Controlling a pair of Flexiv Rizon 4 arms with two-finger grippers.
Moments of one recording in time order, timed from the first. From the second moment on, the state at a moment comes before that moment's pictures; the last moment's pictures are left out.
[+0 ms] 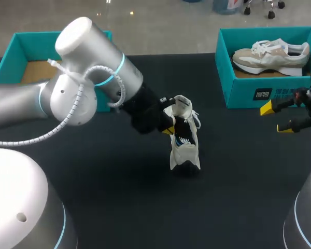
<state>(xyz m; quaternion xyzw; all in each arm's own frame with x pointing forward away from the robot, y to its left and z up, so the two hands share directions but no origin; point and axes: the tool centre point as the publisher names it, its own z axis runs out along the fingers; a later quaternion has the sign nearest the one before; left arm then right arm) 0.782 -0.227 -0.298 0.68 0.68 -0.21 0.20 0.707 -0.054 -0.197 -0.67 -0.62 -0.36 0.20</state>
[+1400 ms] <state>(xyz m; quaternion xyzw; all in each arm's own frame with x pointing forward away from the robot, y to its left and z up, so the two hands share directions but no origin) 0.799 -0.267 -0.351 0.71 0.68 -0.12 0.12 0.707 -0.054 -0.197 -0.67 -0.62 -0.36 0.20</state>
